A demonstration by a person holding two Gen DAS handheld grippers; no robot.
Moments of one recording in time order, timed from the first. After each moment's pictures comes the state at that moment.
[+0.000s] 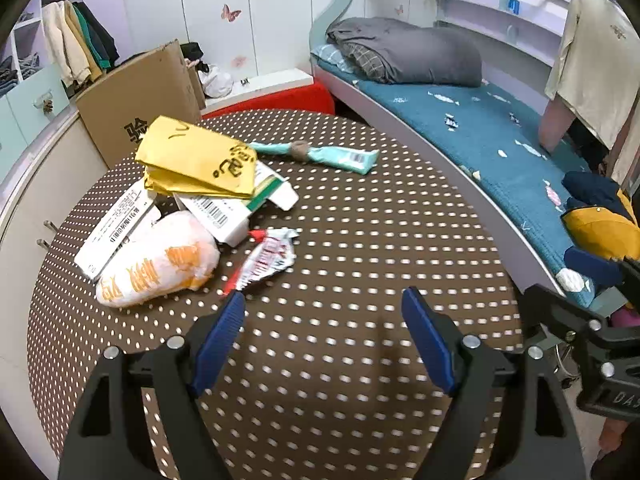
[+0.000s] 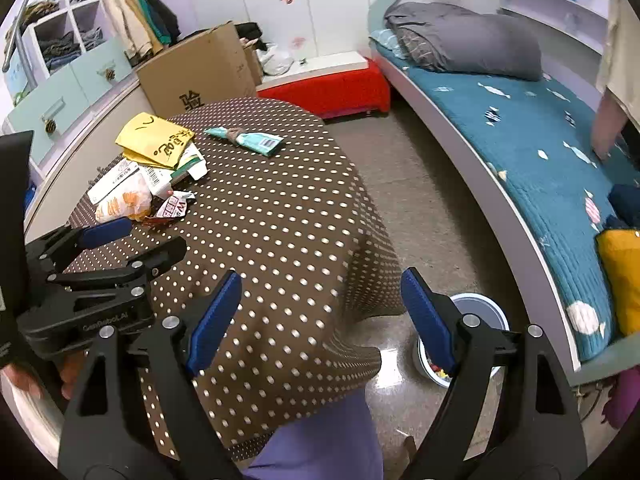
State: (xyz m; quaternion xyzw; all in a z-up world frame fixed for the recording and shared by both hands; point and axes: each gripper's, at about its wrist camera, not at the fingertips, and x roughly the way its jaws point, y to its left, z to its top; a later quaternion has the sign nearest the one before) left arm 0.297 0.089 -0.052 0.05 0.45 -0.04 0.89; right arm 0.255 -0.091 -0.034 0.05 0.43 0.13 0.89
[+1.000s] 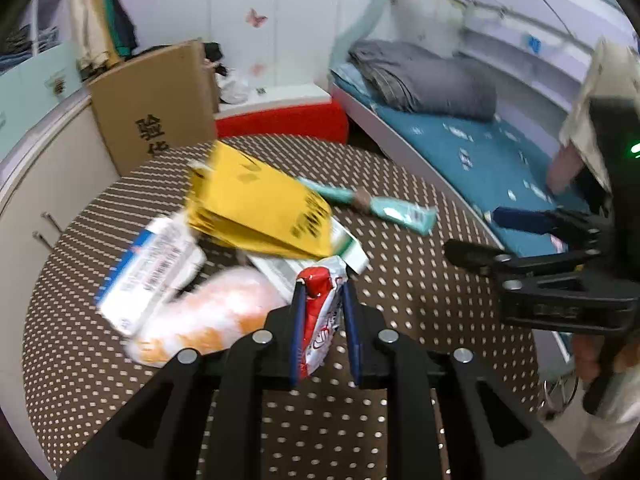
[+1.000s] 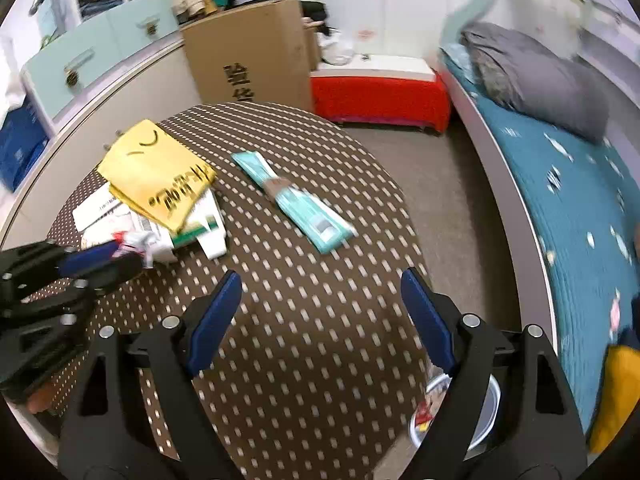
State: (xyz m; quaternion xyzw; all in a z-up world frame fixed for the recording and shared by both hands) left arm 0.328 0.153 -0.024 -0.01 0.41 -0.03 0.91; right arm 0.375 -0.018 -0.026 -0.05 0.43 0.22 0.87
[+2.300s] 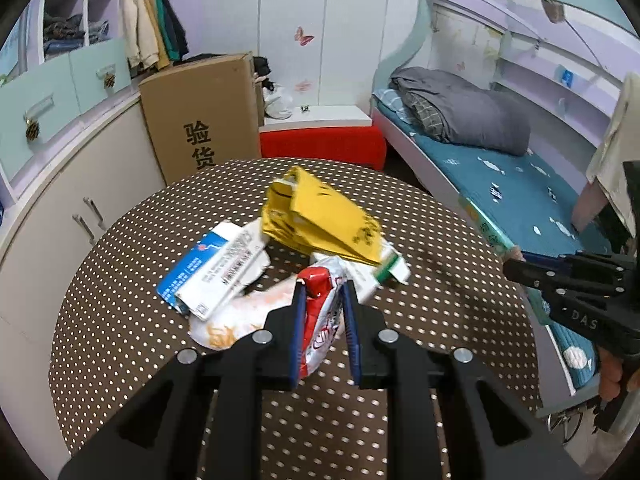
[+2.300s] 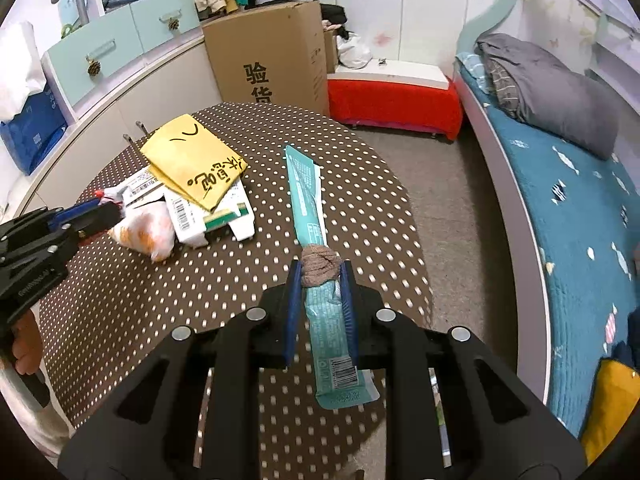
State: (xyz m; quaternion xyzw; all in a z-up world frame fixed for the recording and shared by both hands) left arm 0.296 0.159 -0.001 -0.02 0.38 0.04 0.92; right arm 0.344 -0.037 -0.005 -0.05 0.42 0.24 0.87
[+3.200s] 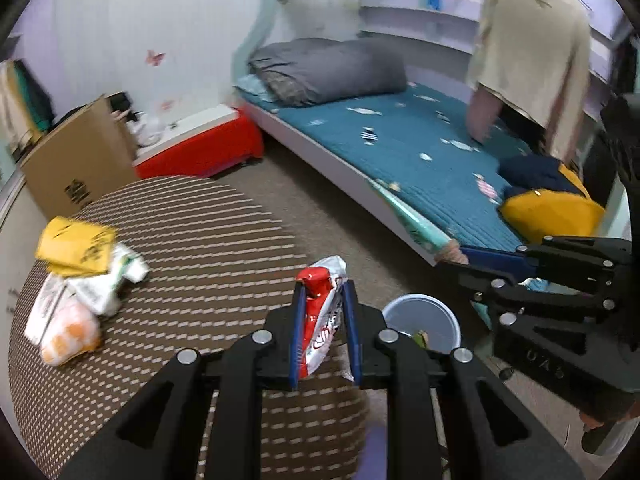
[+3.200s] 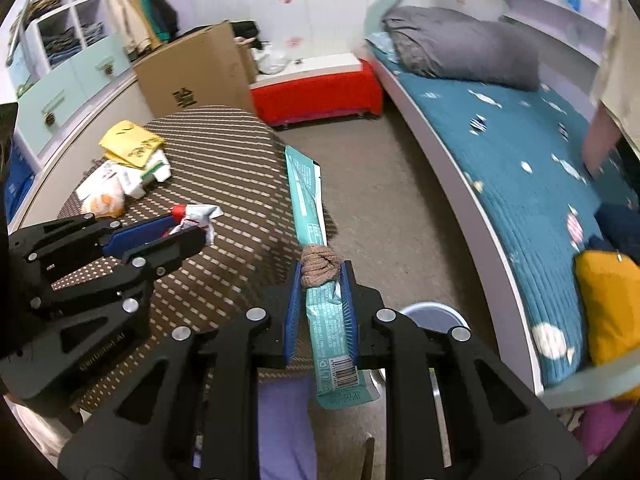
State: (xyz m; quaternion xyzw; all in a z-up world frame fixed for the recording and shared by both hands) left arm 0.280 -0.058 -0.026 0.10 0.40 -0.16 0.90; right arm 0.255 -0.178 -0.023 0.03 0.43 0.12 0.89
